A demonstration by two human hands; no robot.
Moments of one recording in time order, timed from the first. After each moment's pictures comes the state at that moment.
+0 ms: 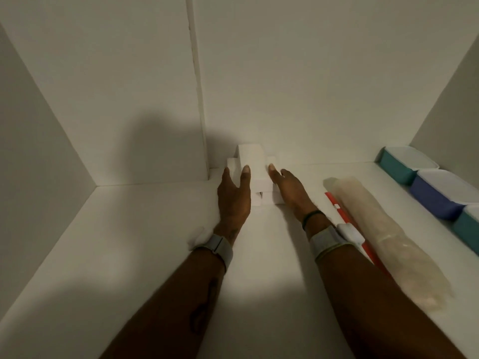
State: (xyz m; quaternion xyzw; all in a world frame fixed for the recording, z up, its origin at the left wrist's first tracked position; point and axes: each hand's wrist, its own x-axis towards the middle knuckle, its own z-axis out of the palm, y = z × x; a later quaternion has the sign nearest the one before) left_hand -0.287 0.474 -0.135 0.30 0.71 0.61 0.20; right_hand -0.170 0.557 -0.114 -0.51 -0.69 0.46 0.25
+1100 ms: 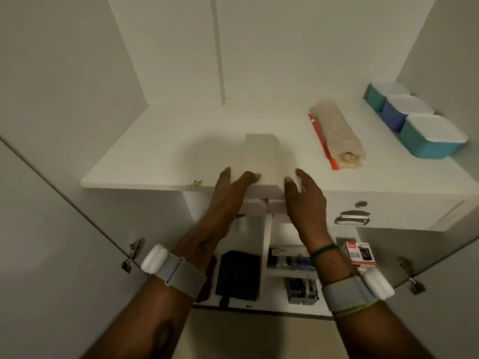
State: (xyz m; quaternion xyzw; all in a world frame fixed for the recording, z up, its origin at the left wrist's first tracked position) left_hand -0.044 0.148 -0.106 0.23 0.71 0.56 0.35; right_hand 0.083 0.248 -0.142 -0.47 -0.66 0.46 0.36
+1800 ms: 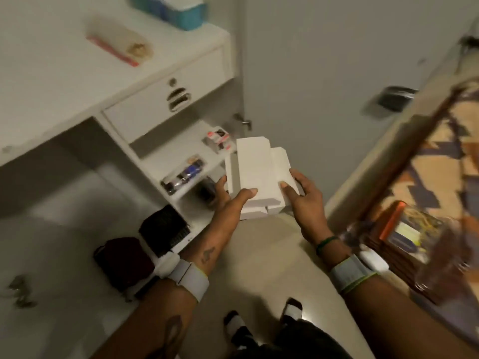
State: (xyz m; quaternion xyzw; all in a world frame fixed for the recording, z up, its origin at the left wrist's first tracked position) left_hand 0.215 -0.043 -0.243 0.43 0.55 0.36 0.62; right_hand 0.398 -0.069 -0.270 -0.64 -0.35 0.39 0.55
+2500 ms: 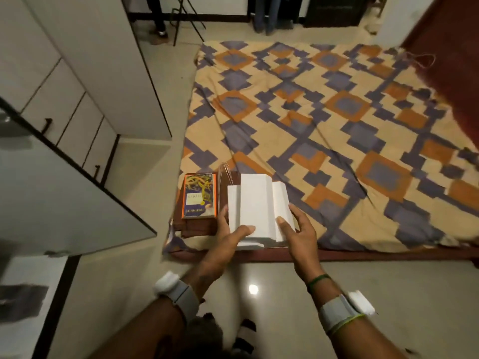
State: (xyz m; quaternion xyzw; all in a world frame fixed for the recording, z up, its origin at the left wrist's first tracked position) left_hand 0.722 -0.365 -0.318 0.61 0.32 0.01 0.73; right_hand 0.818 -0.527 -0.328 -0.76 -0.01 0.17 0.63
